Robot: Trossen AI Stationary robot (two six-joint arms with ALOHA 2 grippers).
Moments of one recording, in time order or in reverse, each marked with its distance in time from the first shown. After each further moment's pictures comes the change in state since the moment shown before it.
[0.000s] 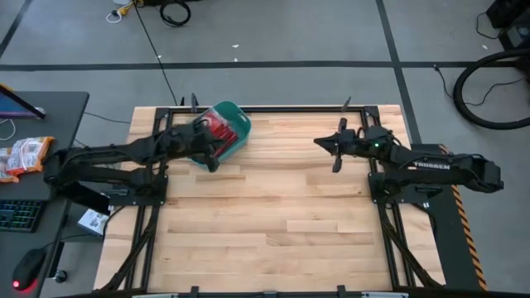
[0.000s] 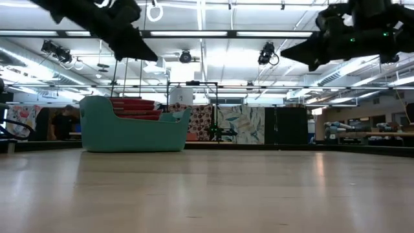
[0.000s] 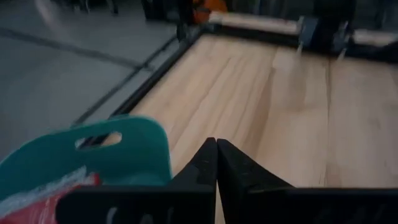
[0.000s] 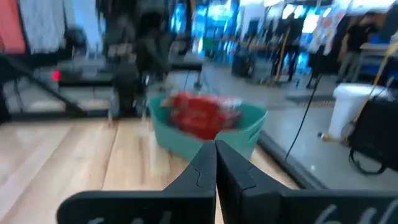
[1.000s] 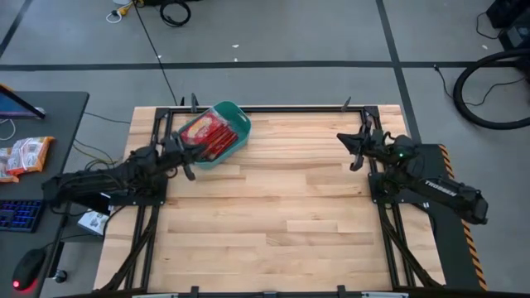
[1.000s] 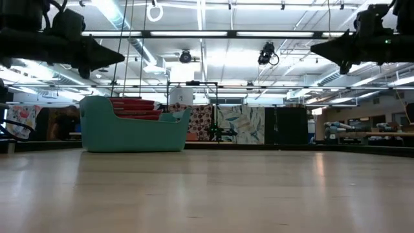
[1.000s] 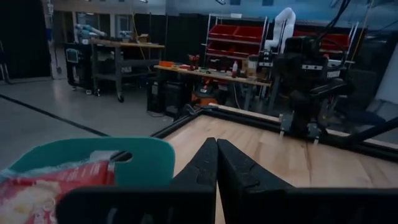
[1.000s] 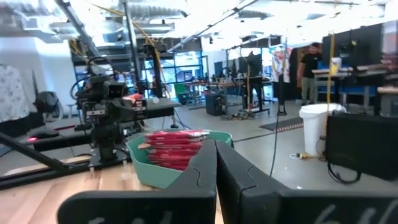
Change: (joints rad) left arm -0.009 -0.648 -0.581 0.422 -0.031 -0.060; right arm -0.162 -0.595 -0.181 -0.191 -0.012 0.179
